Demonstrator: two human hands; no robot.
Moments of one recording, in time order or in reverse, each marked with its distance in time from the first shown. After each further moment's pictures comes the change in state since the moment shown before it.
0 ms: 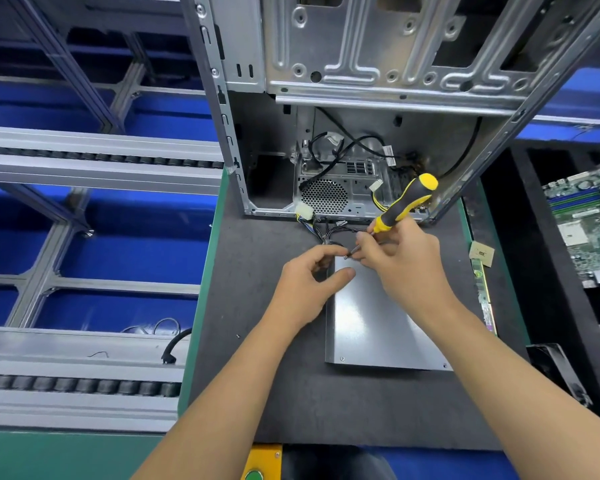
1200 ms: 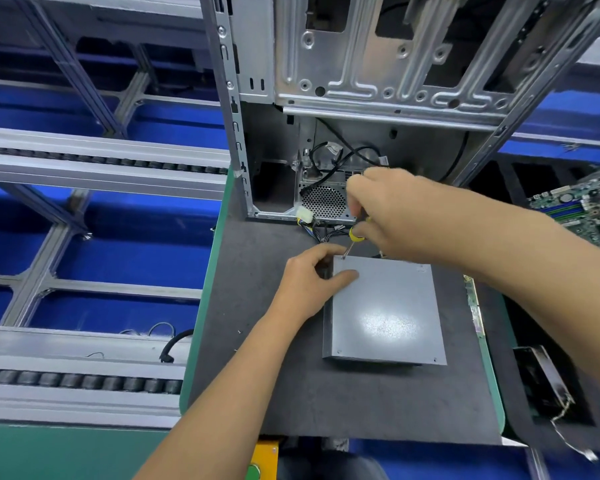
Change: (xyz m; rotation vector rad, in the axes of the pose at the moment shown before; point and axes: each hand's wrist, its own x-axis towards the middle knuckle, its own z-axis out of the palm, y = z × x) left_hand 0.002 0.000 0.003 0.103 0.033 0.048; right_hand 0.012 -0.121 -0.033 -1.165 -0.547 -0.396
